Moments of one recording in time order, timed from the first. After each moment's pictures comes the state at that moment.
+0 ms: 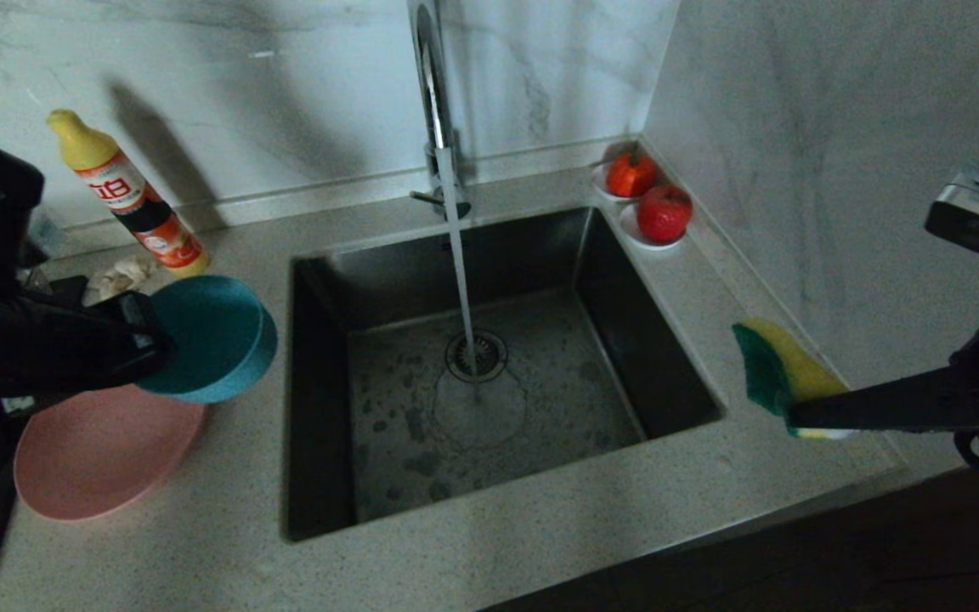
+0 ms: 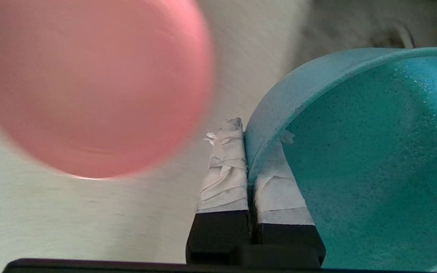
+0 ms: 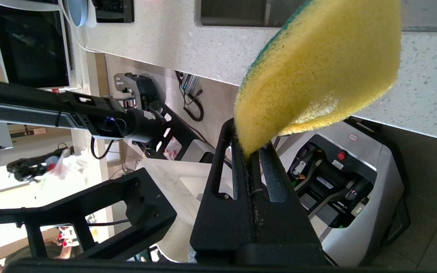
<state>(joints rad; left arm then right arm) -0.04 1.45 -1.19 0.38 0.19 -0.49 0.44 1.27 -1.28 0.57 0.56 0.36</state>
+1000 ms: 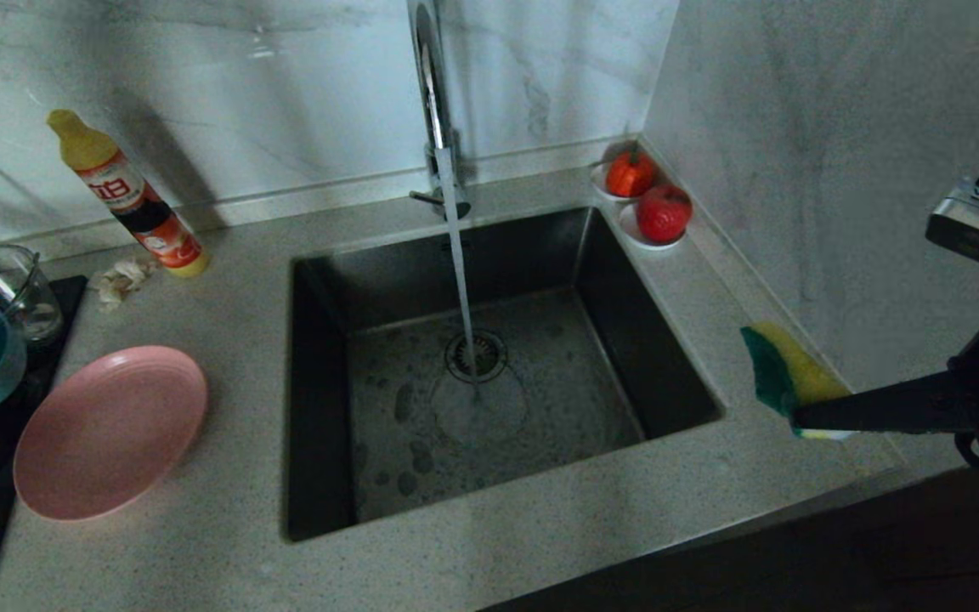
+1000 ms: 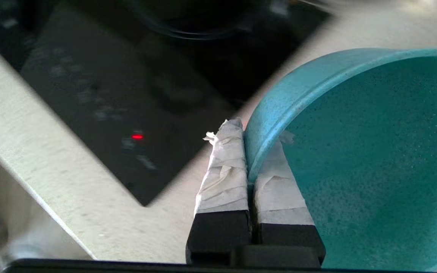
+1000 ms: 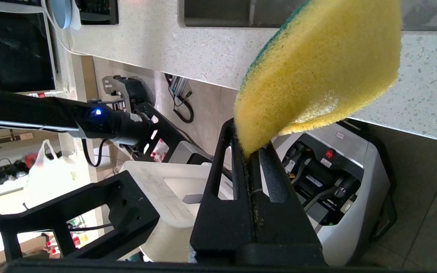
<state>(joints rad) 0.59 1.49 -1.22 0.37 0.17 -0.47 0.39 1.27 -1.26 0.57 0.56 0.32</state>
